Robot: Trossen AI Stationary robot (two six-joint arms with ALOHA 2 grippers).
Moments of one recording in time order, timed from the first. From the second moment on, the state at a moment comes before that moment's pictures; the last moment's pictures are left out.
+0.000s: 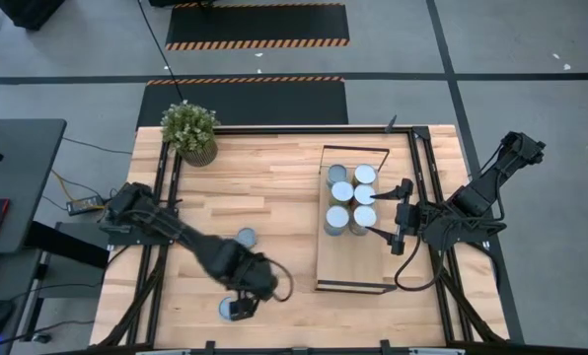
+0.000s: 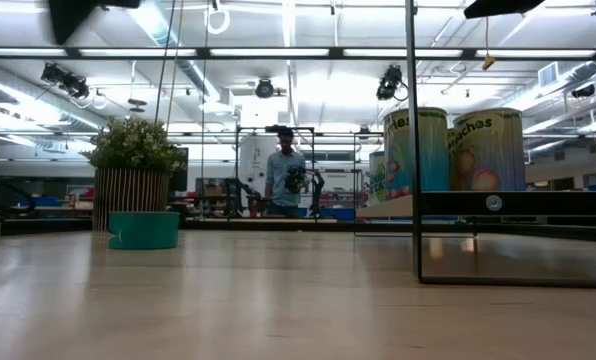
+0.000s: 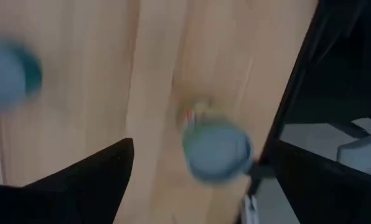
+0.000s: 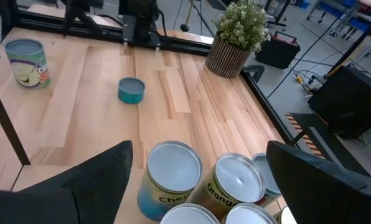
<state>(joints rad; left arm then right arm) -0.52 1.84 1.68 -1.25 0.13 -0.72 0.69 0.90 0.83 -0.60 0.91 0.27</state>
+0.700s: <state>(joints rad) -0.82 1.85 1.39 -0.98 0.15 -1.36 0.69 0.90 0.83 -0.44 0.91 -0.03</state>
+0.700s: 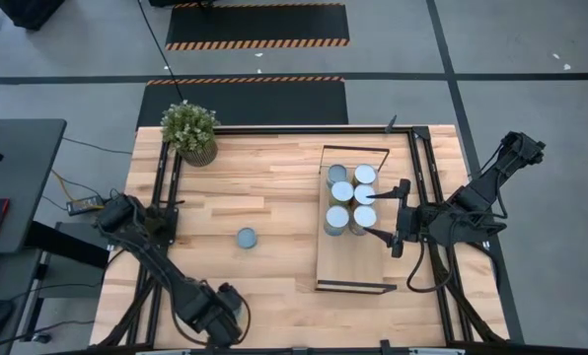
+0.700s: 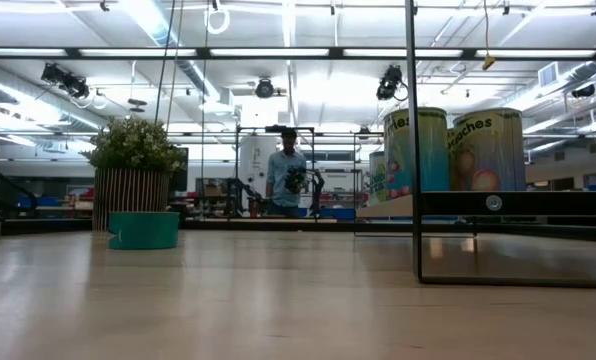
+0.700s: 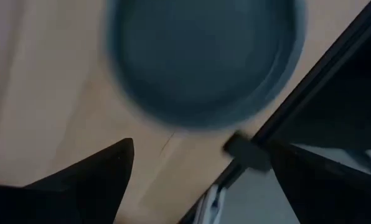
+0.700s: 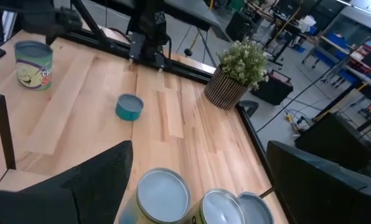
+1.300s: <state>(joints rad) -0.71 1.85 1.27 -0.81 0.05 -1.24 0.69 0.90 0.83 -0.43 0.91 -0.05</state>
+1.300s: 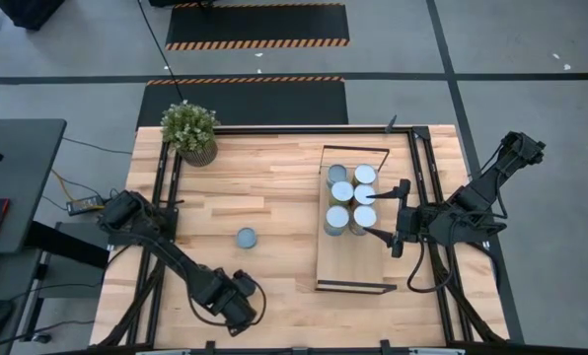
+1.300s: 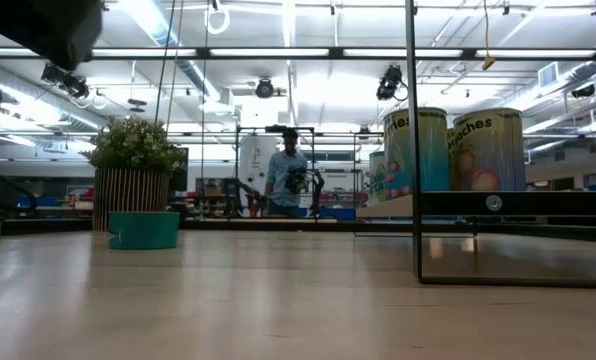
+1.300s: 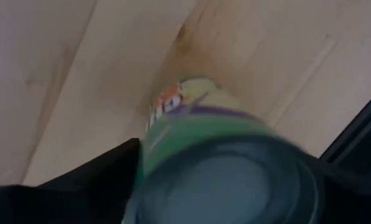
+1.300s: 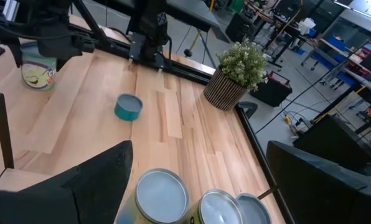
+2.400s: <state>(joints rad) -0.16 1.85 1.55 -0.85 -0.02 -0.35 0.63 0.88 0.76 -0.43 0.82 0.10</state>
